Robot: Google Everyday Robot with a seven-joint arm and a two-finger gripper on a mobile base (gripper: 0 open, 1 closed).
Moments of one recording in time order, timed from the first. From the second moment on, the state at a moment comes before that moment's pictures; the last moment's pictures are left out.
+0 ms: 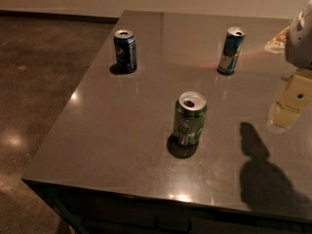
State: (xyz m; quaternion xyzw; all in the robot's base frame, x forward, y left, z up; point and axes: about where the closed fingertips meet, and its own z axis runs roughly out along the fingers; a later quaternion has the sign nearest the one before) arm 0.438 -0.217 0.976 -0.60 0.78 -0.03 0.16
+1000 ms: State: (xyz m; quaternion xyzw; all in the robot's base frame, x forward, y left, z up) arm 0.437 -0.174 0.955 -0.61 0.76 0.07 0.21
